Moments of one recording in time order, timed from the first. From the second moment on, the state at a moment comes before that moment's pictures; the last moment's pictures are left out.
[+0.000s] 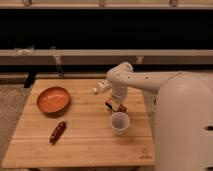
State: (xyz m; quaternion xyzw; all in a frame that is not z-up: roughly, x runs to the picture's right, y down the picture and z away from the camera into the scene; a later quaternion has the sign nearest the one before) arm 0.077 0.102 0.852 -0.32 0.13 0.32 0.88
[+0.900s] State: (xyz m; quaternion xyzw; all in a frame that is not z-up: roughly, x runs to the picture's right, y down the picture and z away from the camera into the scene) arm 0.085 0.068 0.830 -0.30 0.11 0.32 0.89
